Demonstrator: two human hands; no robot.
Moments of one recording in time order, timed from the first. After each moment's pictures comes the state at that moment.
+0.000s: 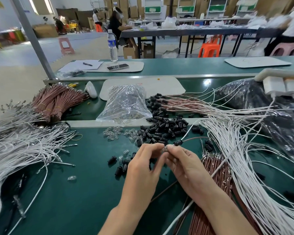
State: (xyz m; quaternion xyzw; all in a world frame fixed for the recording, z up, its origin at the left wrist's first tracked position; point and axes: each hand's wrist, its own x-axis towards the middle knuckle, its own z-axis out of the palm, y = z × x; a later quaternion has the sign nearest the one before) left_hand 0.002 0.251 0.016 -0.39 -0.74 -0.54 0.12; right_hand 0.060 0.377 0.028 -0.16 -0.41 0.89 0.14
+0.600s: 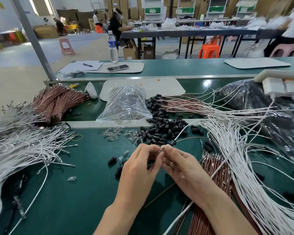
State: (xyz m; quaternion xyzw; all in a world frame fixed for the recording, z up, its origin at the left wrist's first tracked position) left_hand -0.004 0.245 0.017 -0.39 -0.76 -0.49 0.15; right_hand 0.060 0.374 0.029 -0.15 -0.41 0.89 0.09
